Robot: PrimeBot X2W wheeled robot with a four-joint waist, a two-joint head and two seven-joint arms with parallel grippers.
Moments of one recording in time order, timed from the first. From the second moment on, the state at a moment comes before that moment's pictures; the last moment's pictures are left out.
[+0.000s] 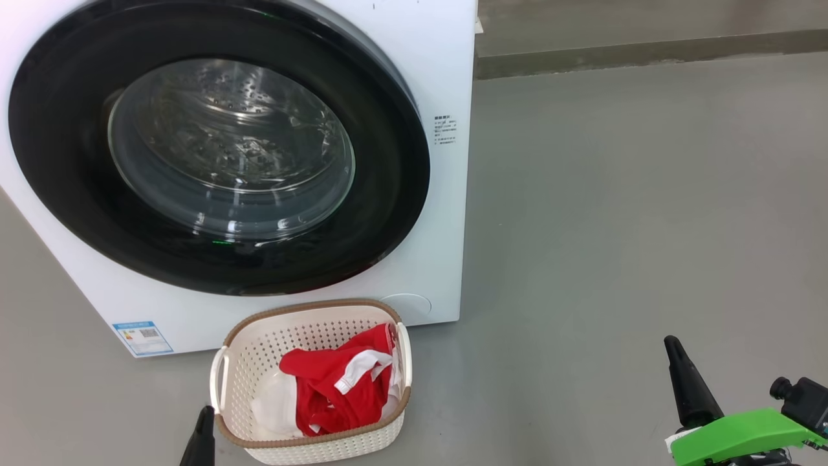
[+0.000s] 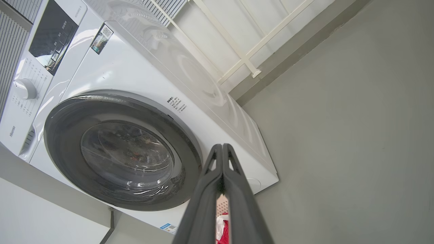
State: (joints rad) left arm 0.08 0.03 0.06 0.20 -0.88 -0.11 -0.07; right arm 0.03 -0.04 -0.05 0.24 0.90 0.13 -0.08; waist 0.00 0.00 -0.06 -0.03
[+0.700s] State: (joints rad) left arm 0.03 0.03 0.06 0.22 -1.11 -0.11 -0.01; right arm 0.00 -0.04 -0.08 0.25 1.13 0.13 -0.02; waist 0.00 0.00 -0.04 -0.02
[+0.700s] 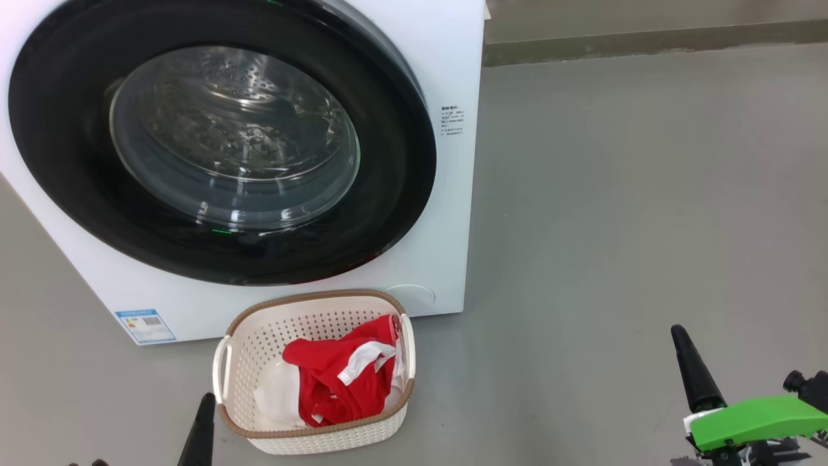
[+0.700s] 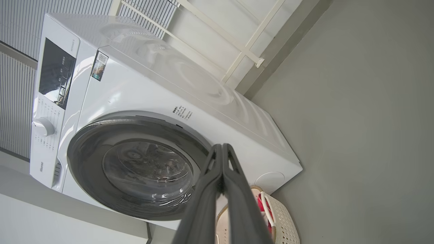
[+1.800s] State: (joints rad) left arm -0.04 0.03 0.07 0.26 -1.48 -0.12 0.08; right arm -0.05 -0.04 -0.12 0.26 1.48 0.13 0.08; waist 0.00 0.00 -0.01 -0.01
